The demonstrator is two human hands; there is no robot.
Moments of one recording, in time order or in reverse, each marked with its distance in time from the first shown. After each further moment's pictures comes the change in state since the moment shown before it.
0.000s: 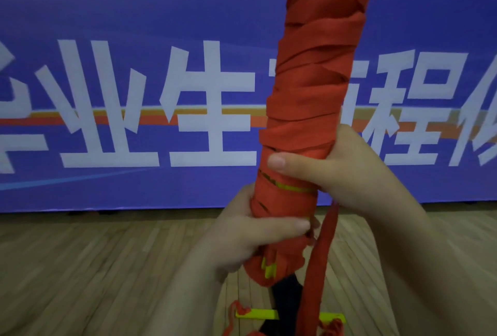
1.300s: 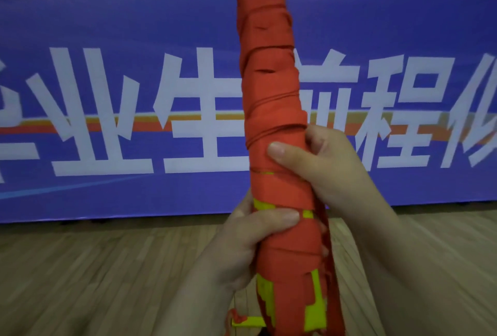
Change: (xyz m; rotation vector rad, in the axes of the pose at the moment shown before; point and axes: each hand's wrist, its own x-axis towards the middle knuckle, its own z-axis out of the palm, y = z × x) left_hand 0.006 -0.003 0.023 -0.349 0.067 -0.047; right_hand 0.006 0.013 -0.003 0.199 0.087 -0.028
